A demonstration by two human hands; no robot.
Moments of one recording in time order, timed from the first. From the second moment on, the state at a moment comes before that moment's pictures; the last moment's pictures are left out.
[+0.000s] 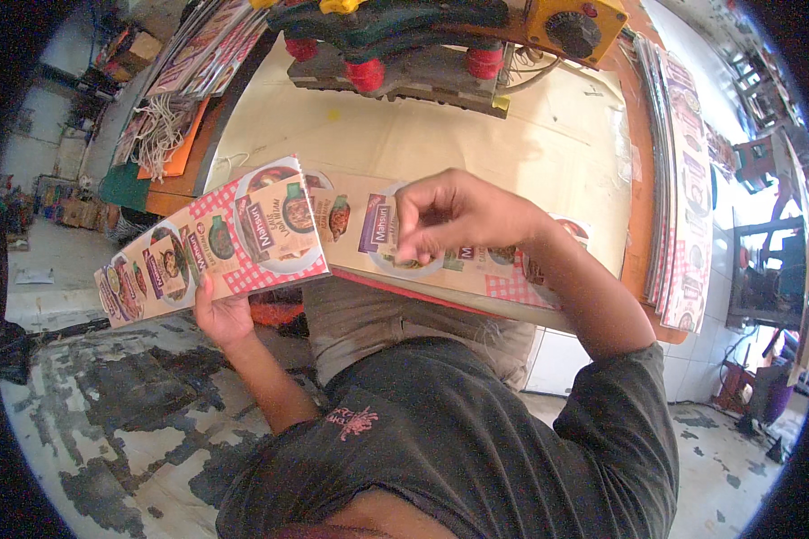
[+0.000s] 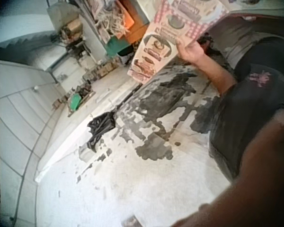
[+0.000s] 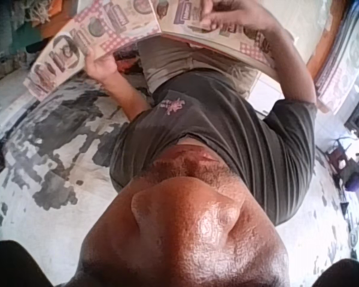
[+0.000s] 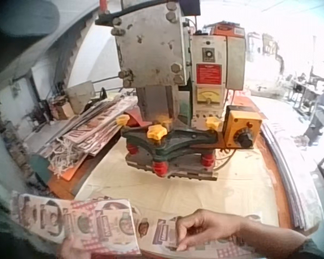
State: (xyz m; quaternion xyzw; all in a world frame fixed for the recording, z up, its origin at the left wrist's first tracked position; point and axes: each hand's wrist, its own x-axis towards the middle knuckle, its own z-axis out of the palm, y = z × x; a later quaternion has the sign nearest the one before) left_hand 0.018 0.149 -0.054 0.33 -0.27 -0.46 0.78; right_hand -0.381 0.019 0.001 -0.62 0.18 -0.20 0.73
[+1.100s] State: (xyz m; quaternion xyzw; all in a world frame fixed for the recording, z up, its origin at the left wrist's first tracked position) left_hand 0.028 0.153 -0.083 0.38 -0.24 -0.48 0.75; right_hand -0.326 0.149 0.084 -0.50 -0.24 -0.41 0.73
